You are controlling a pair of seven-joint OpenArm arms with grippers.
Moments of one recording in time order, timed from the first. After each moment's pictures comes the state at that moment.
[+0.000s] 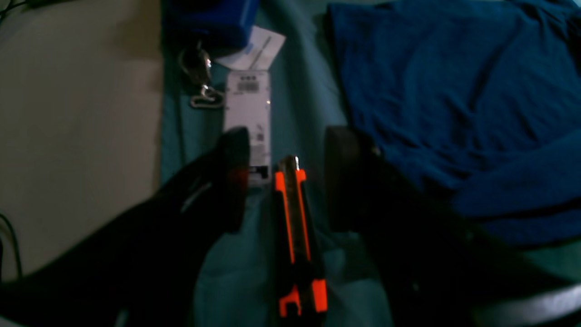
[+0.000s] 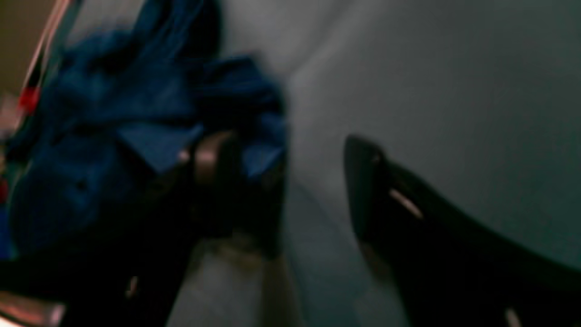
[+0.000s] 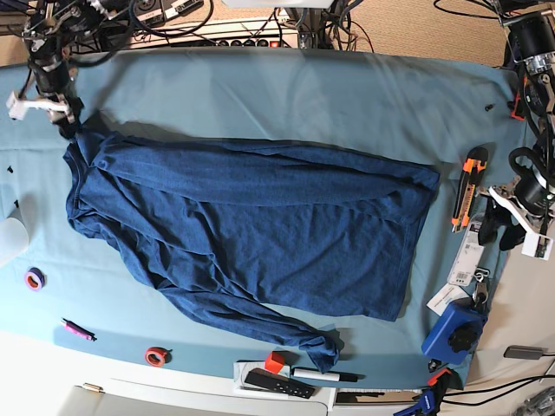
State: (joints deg) left arm 2.0 -27.3 -22.7 97.5 -35.9 -29.0 45.2; right arm -5.4 4.8 69.5 85.3 42.2 29.8 -57.7
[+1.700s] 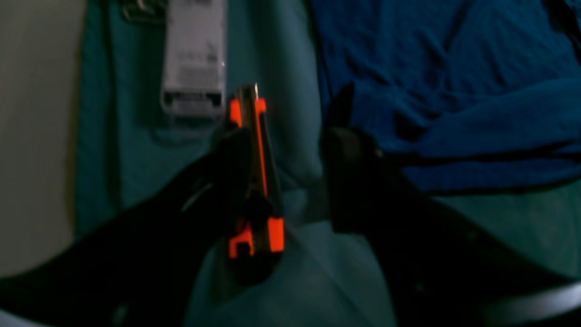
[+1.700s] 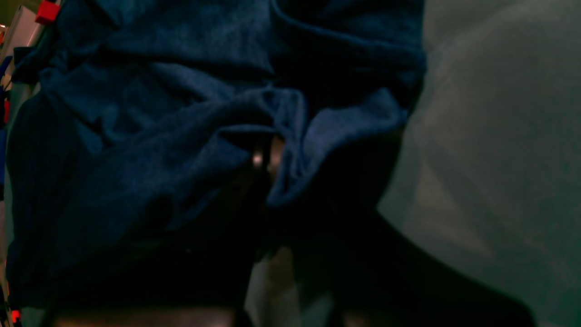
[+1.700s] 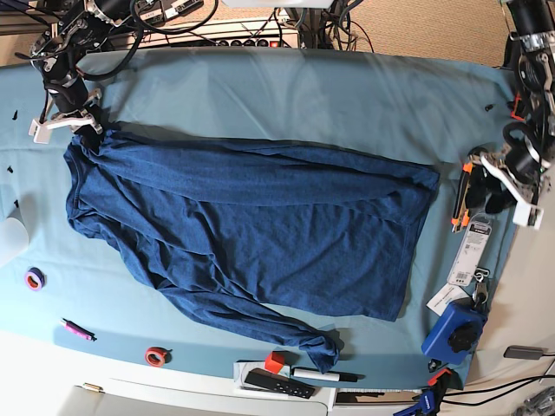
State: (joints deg) left arm 9.8 -26.4 -22.6 97.5 -42.8 -28.8 47.8; right arm -5.9 5.6 59.0 84.2 40.8 34.3 -56.4
